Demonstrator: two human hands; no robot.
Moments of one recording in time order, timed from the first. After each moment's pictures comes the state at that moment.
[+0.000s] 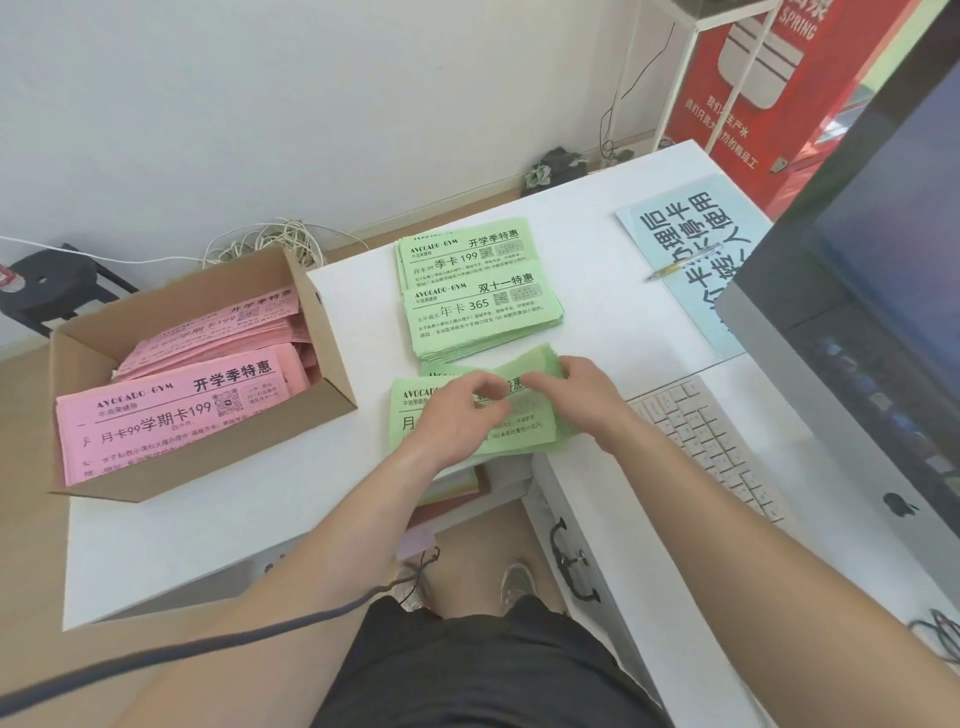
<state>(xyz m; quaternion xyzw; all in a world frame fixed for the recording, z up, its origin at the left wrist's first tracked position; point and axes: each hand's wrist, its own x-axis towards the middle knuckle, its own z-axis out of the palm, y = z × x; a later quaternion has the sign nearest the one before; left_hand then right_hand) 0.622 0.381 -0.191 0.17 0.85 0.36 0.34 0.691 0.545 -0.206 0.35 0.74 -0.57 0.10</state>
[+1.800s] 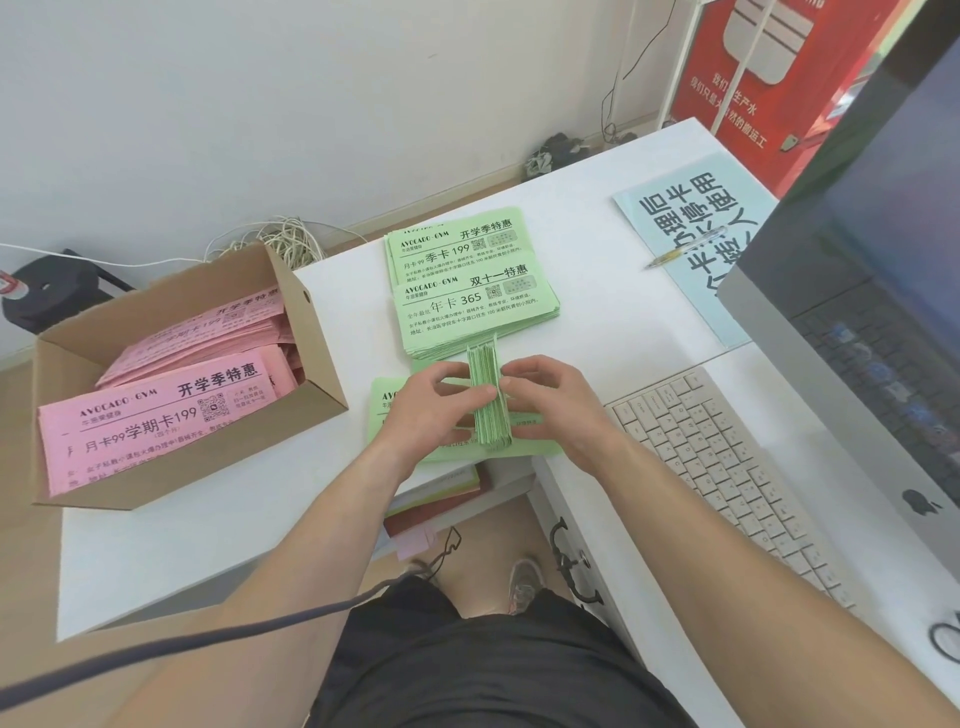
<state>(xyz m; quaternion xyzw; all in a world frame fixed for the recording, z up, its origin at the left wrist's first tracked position) 0.611 0.372 -0.196 0.05 0.75 0.53 0.39 0.698 0.528 -0.225 0.30 0.56 -0.77 0.04</state>
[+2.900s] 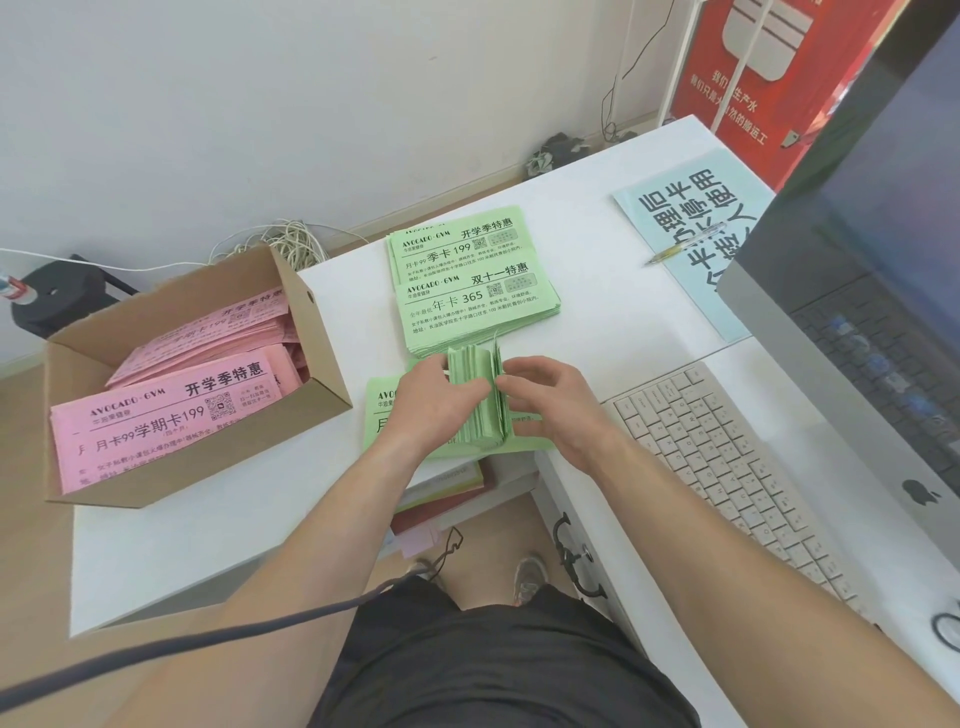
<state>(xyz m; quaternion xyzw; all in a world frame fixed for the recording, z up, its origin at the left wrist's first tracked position) 0.613 0.384 -0.184 0.07 0.86 0.41 0.30 0.699 0.524 -0.233 0.31 0.53 -0.78 0.03</state>
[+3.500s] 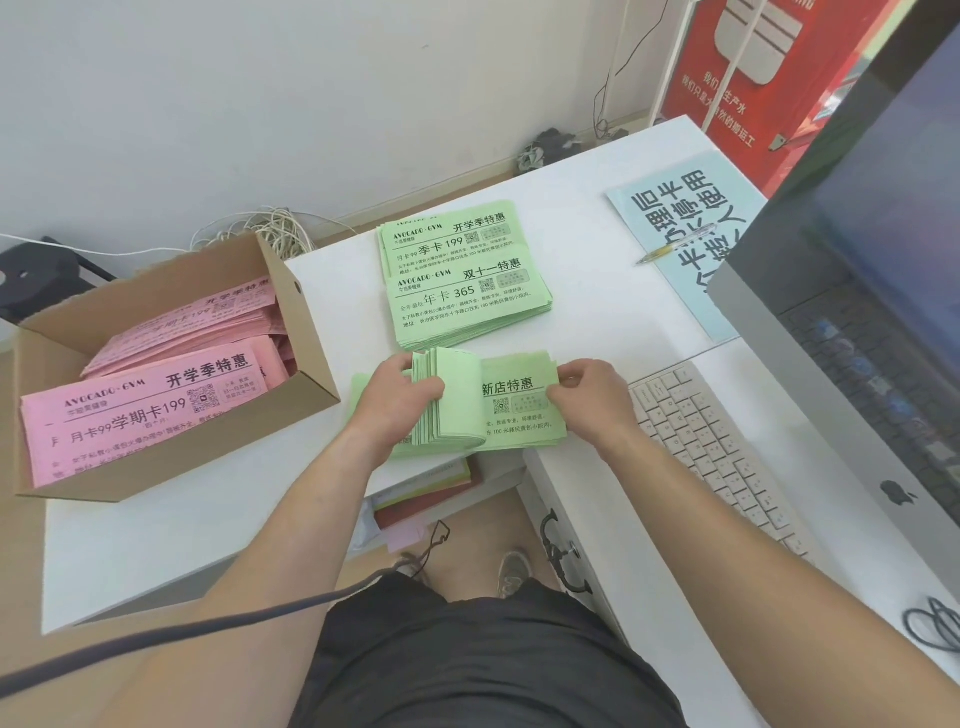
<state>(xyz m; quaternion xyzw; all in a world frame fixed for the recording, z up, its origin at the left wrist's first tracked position) 0.593 0.357 -0.206 0.01 0.81 0.48 0.34 0.711 0.556 -0.238 0.42 0.77 -0.48 0.05</state>
